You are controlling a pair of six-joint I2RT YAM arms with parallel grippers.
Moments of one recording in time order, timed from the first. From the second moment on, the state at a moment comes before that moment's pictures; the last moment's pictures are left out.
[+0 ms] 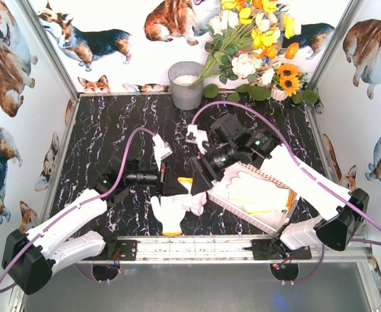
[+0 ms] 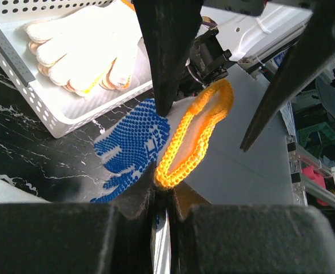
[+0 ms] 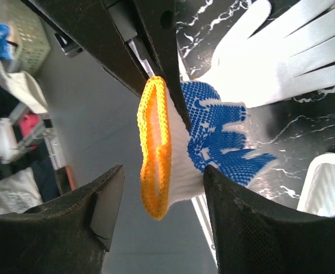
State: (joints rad) left arm -0.63 0.97 0.67 0.00 0.87 -0.42; right arm 0.76 1.37 1.41 -0.95 -0.75 0.15
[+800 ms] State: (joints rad) left arm -0.63 0.98 0.67 -0.08 0.86 -0.39; right arm 0.86 1.33 1.36 -0.79 -0.48 0.13
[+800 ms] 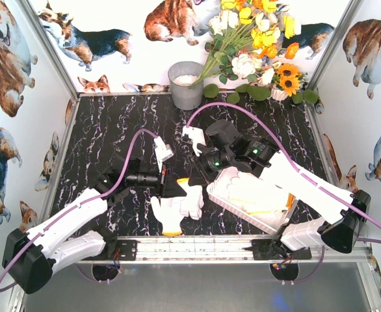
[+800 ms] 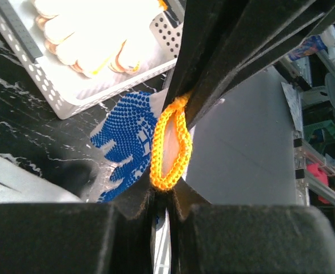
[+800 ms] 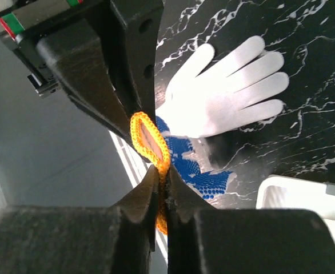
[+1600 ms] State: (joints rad) left arm -0.11 0.93 0.82 -0.34 0.21 -0.24; right arm 0.70 1.55 1.35 -0.40 -0.17 0.10
